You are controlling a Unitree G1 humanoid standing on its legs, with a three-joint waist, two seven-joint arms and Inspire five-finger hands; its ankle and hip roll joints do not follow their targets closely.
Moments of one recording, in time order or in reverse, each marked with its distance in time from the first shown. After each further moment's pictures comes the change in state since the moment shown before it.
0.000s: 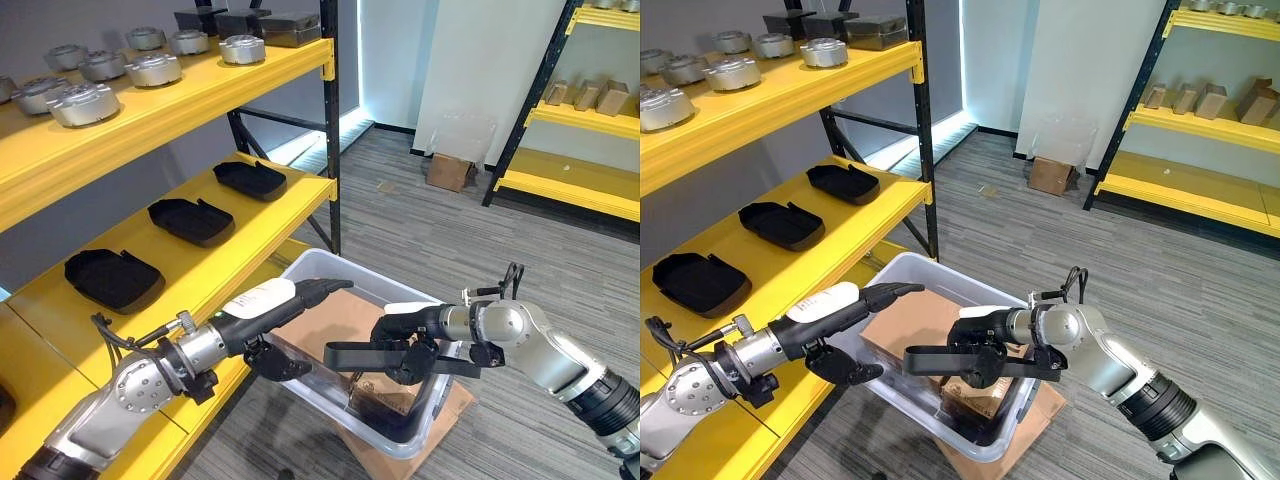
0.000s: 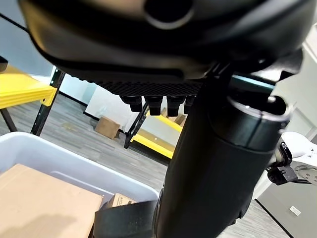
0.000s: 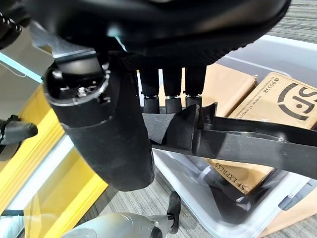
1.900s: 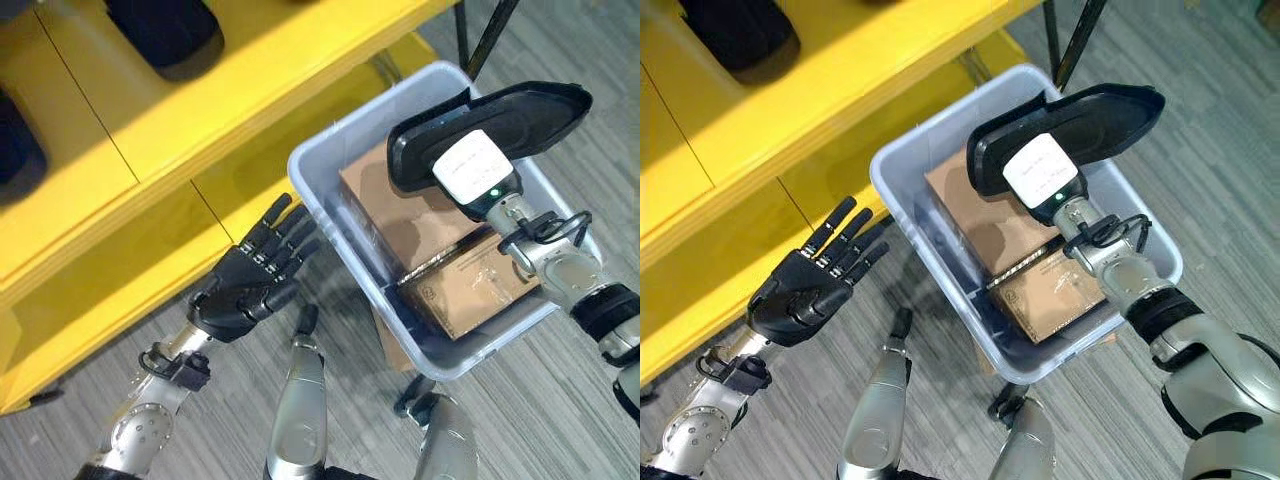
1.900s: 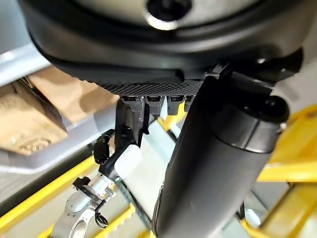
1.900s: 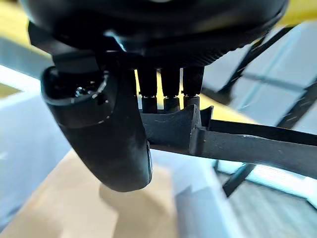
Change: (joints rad) left arm 0.026 -0.281 0.105 0.044 -1.401 0.432 -0.273; right arm -0.444 -0.067 0.181 0.650 -0.903 -0.222 -1.192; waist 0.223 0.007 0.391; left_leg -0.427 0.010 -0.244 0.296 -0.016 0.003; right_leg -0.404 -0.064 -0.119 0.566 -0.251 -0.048
